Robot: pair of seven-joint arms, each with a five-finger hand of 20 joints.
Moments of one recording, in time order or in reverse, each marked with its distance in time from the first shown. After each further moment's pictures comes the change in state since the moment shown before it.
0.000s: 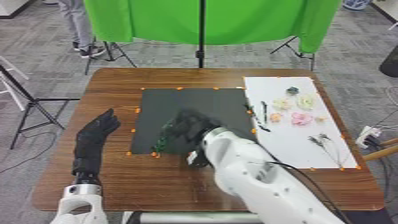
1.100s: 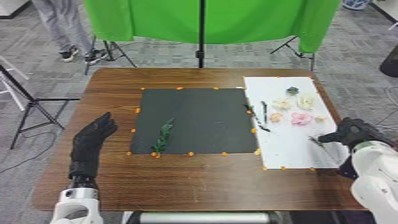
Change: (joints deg) left arm 2.1 -0.5 -1.4 -1.2 0.4 -0.1 -1.2; right arm -37.3 20.3 51.1 -7.9 -10.5 -8.5 9.3
